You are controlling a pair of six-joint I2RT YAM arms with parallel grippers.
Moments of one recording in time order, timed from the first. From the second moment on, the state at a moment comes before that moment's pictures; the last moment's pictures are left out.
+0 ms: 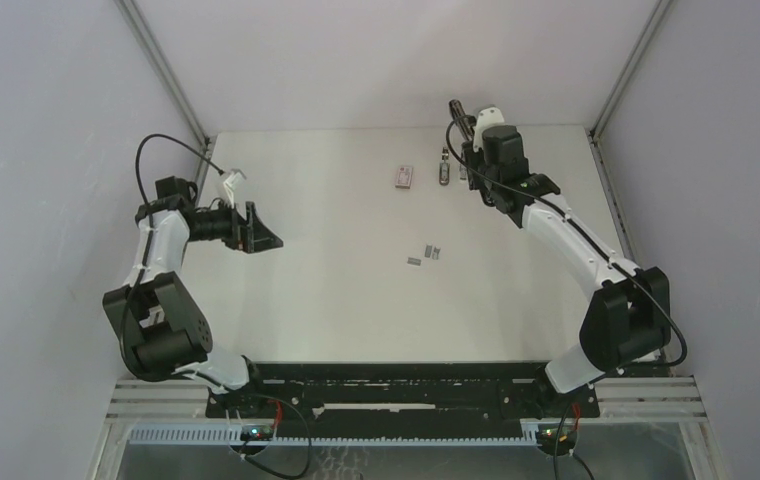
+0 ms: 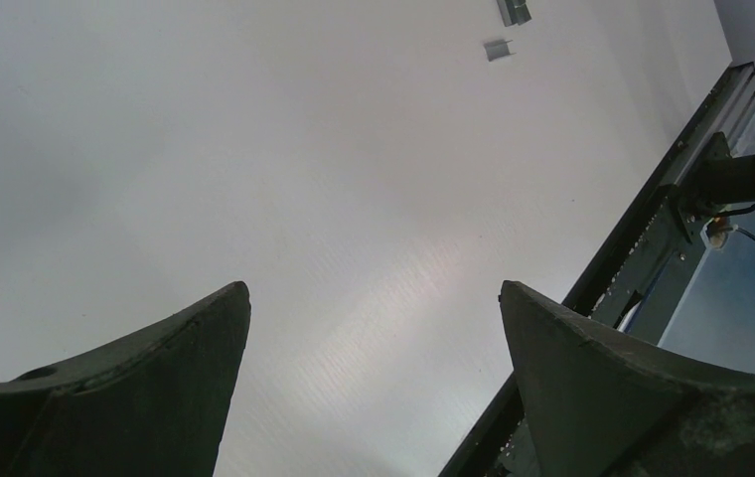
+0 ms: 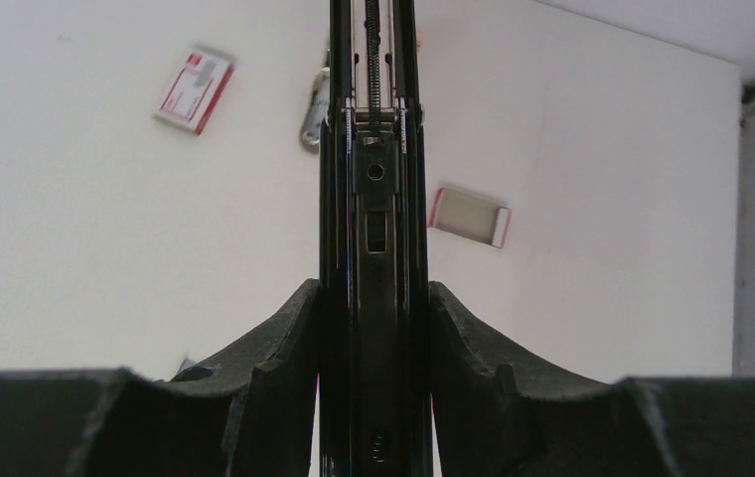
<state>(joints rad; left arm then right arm) 0.35 1.52 1.18 -0.93 1.00 0.57 0.36 1.53 1.31 -0.32 0.19 -0.07</state>
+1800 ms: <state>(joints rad) 0.35 1.52 1.16 -0.93 1.02 0.60 0.18 2.14 1.70 -0.43 0.21 0.20</state>
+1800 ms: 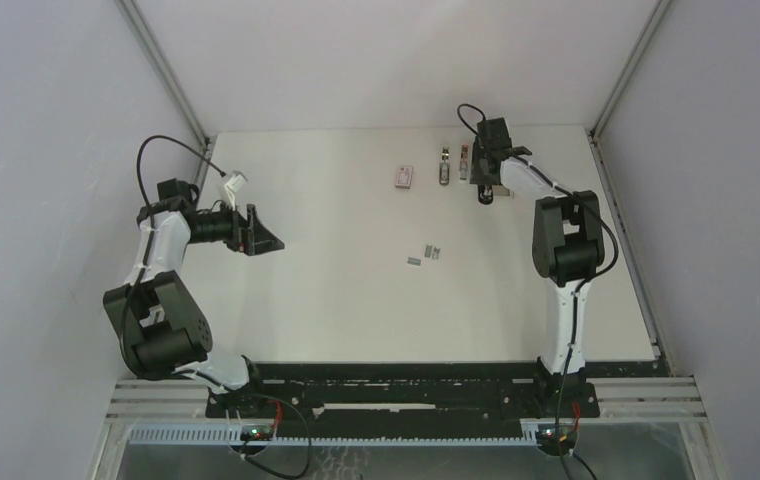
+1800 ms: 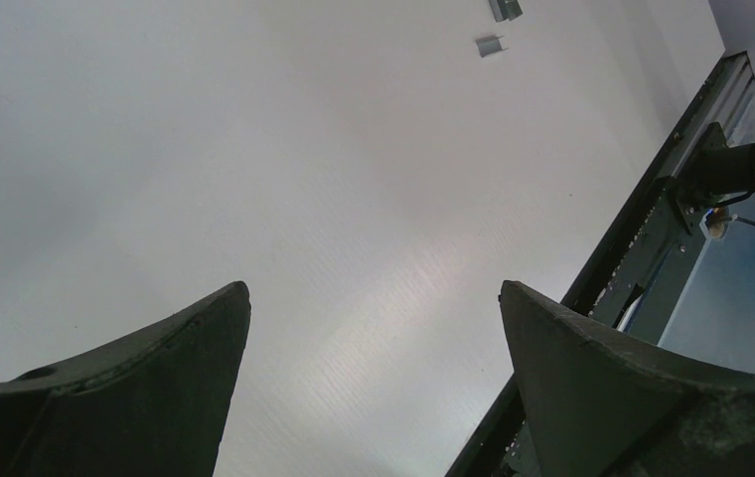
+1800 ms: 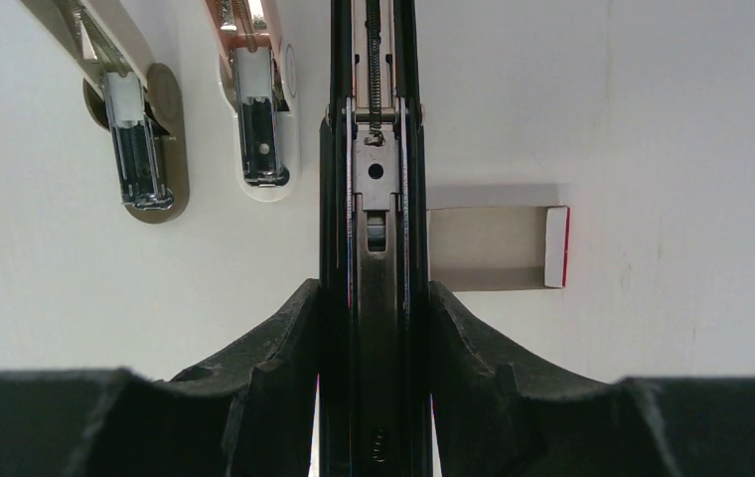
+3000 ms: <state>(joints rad) 0.35 1.53 1.16 -0.93 1.03 0.61 0.17 2.26 1.81 -0.52 0.15 0.25</state>
